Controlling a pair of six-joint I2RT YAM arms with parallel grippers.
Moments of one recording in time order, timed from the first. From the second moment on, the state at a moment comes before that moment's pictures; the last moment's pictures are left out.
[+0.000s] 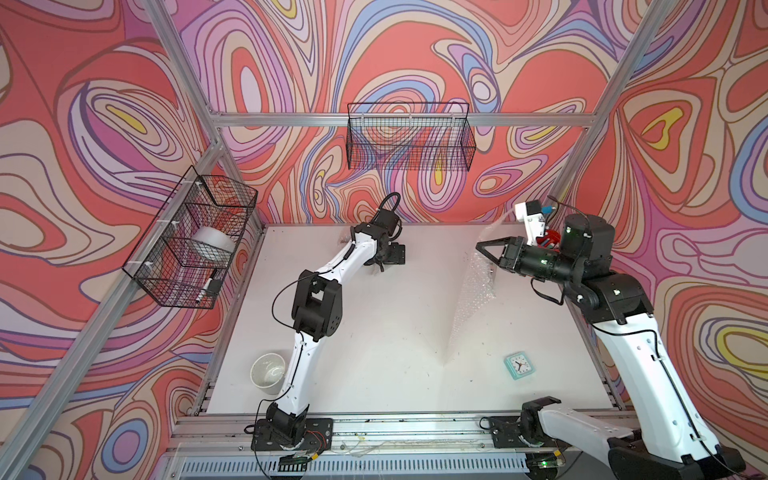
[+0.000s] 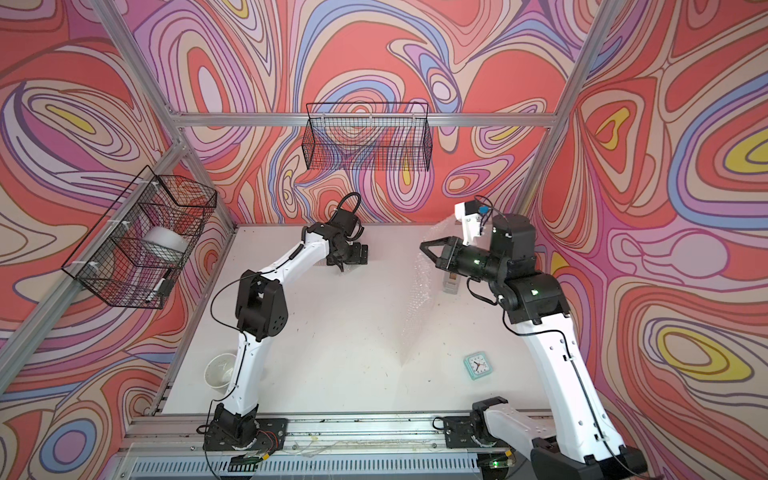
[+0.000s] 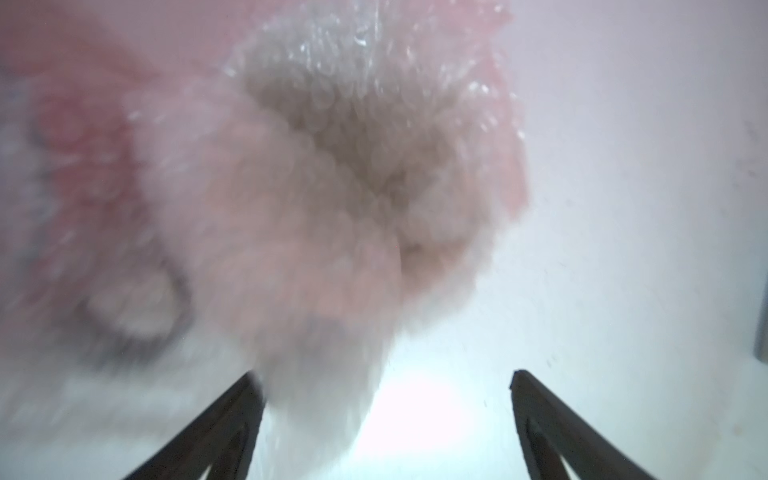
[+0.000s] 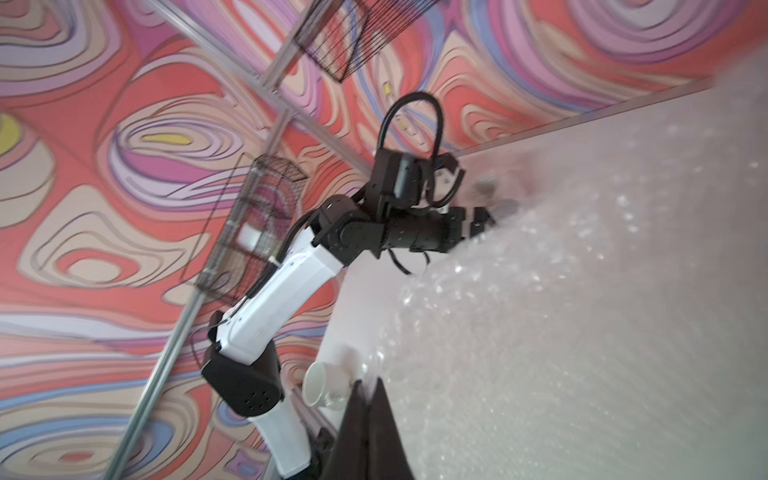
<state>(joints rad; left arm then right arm) -0.46 2.22 2.06 -0.91 0.00 -0.44 0.23 1.11 1.44 -0.64 -0.69 0.64</state>
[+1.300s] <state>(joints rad) -0.38 1.47 1.44 -0.88 -0.07 -0.50 0.29 1.06 0.83 -0.81 -0.32 0.63</state>
